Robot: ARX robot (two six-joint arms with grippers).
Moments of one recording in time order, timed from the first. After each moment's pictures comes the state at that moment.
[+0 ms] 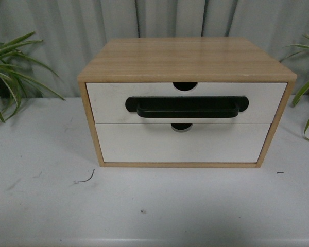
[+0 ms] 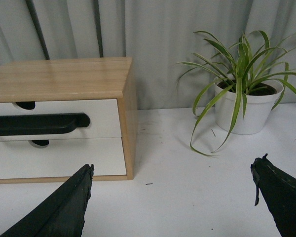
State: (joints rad) left arm 0.00 0.01 0.01 0.00 0.00 -0.01; right arm 0.00 0.00 0.01 0.00 0.00 0.00
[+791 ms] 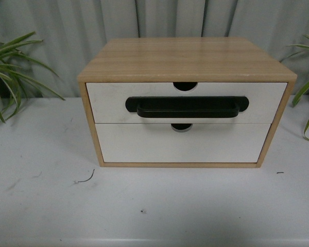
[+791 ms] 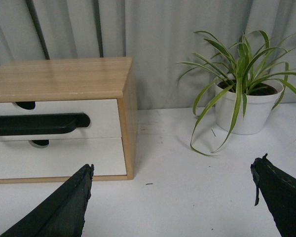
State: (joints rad) left arm 0.00 0.01 0.01 0.00 0.00 -0.01; right arm 0.00 0.00 0.01 0.00 0.00 0.00
